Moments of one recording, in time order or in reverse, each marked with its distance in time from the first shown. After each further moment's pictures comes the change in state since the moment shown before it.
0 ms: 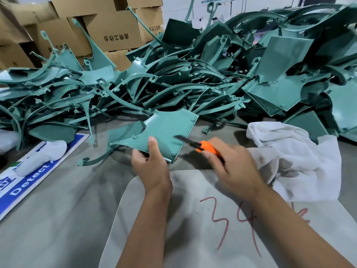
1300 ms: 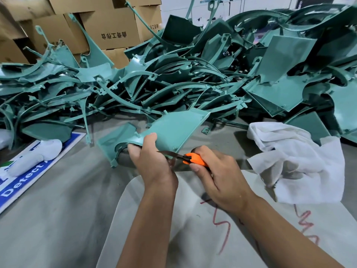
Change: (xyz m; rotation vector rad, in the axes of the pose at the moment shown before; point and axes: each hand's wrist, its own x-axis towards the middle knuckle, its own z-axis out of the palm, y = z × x) left_hand -0.017 0.042 0.018 -0.171 0.006 -0.262; right_hand -0.004 -0.022 0.020 0.173 0.012 -0.138
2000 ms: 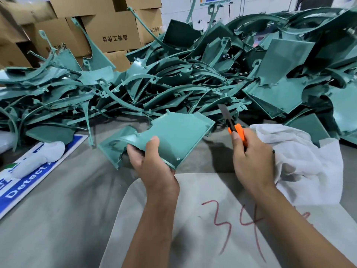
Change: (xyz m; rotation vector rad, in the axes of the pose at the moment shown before) left_hand -0.009 0.001 -0.006 -0.070 -0.087 0.133; right_hand 0.005 0.042 -0.024 -0.229 0.390 0.548
